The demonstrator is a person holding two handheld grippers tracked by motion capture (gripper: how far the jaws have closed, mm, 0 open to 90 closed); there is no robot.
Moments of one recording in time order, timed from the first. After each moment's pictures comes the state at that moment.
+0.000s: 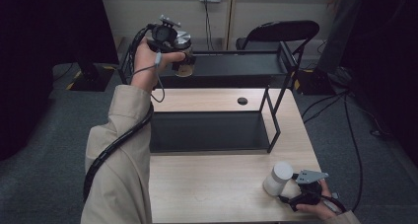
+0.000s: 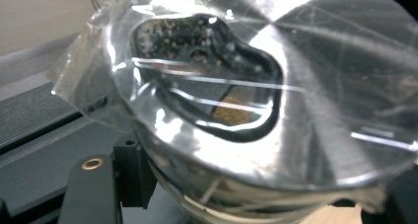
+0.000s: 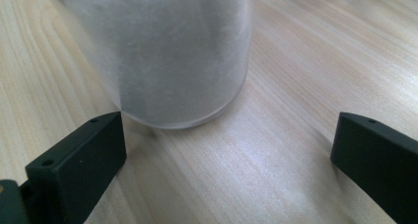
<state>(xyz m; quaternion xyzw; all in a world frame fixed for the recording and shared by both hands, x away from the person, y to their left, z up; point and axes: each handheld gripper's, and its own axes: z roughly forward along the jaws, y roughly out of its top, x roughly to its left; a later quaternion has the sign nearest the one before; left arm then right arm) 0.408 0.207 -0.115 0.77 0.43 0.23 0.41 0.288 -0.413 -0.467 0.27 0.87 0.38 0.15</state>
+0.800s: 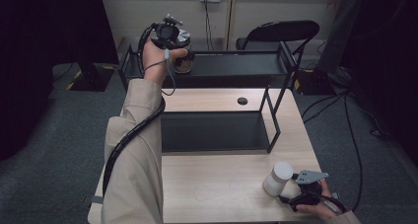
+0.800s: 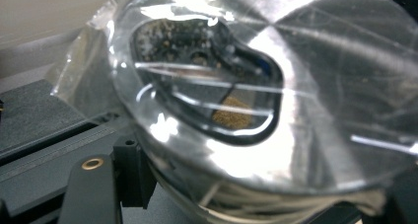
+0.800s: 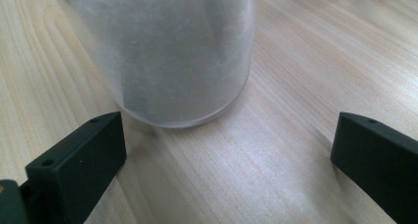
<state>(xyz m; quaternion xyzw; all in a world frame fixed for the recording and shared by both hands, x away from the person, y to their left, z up) 0.430 0.192 -0.126 0.75 0.47 0.25 0.39 0.289 -0.413 -0.467 0.26 0.88 0.38 0.14</state>
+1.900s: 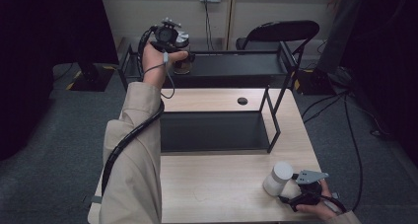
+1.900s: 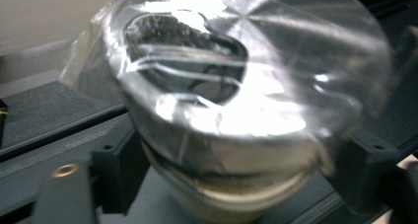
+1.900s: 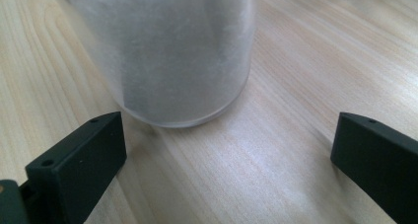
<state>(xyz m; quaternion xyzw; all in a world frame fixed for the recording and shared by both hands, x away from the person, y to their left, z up) 0.421 0.192 -0.134 0.74 0.47 0.27 0.39 0.289 -0.414 -0.467 0.26 0.88 0.38 0.14</state>
